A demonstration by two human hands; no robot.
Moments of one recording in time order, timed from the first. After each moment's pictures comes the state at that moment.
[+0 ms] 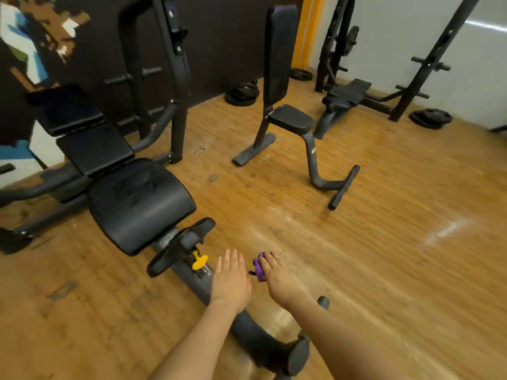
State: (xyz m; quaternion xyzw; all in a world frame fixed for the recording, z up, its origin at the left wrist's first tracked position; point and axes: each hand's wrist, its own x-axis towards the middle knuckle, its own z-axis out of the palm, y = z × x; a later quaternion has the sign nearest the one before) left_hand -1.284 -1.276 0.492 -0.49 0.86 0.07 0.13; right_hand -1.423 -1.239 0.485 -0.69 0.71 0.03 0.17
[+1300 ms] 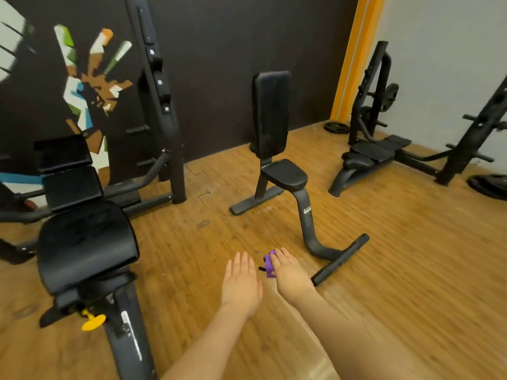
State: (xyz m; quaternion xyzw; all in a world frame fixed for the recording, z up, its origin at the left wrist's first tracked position) left_hand -1.790 -1.348 0.555 -0.62 0.78 0.06 0.05; right_hand -1.929 -1.370 0.542 -0.77 0.63 0.00 0.09
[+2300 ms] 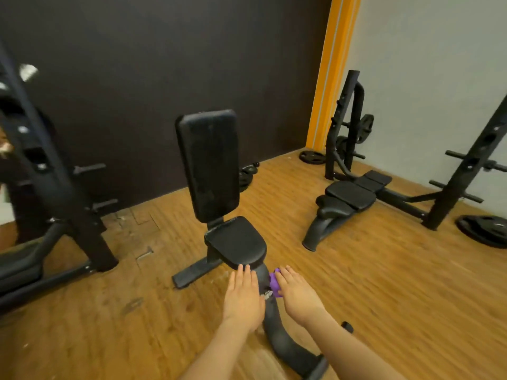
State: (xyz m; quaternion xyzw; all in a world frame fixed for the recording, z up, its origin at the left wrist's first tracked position) left_hand -2.129 -1.847 0.561 -0.58 0.81 0.01 0.05; right_hand -2.277 -1.841 0.559 -0.77 0.64 0.01 0.05
